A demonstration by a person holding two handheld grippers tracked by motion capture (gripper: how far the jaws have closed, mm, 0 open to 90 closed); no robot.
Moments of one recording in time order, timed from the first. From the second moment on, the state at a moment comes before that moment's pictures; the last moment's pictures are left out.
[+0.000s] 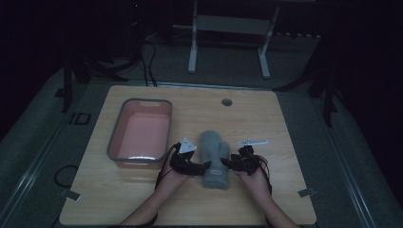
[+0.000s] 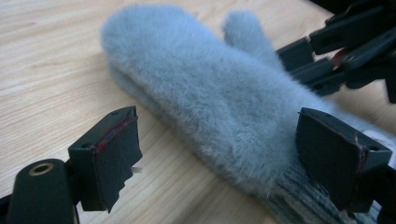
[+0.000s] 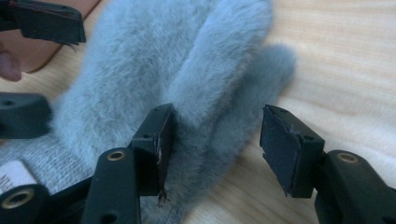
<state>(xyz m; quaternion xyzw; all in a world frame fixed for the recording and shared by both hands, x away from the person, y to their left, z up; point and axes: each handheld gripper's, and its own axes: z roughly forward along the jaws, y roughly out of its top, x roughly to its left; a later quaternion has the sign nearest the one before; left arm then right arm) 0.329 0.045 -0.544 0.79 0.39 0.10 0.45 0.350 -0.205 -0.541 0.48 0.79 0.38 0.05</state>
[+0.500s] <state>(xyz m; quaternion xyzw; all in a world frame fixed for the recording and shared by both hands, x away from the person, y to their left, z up) 0.353 0.033 -0.561 0.80 0.41 0.01 0.43 0.354 -0.202 -0.551 0.46 0.80 0.39 0.02</state>
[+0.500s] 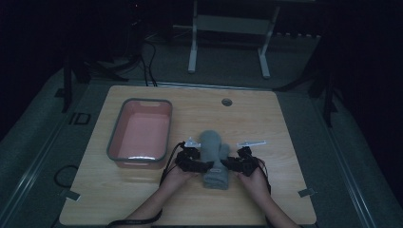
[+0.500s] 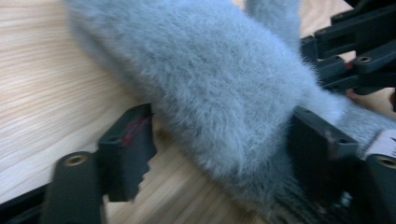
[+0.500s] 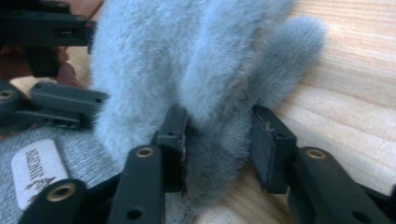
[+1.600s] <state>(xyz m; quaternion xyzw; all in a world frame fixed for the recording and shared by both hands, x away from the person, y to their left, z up) 0.353 0.043 -0.493 0.81 0.34 -0.03 0.48 0.343 -0.203 -0.496 0.43 0.78 0.46 0.01</state>
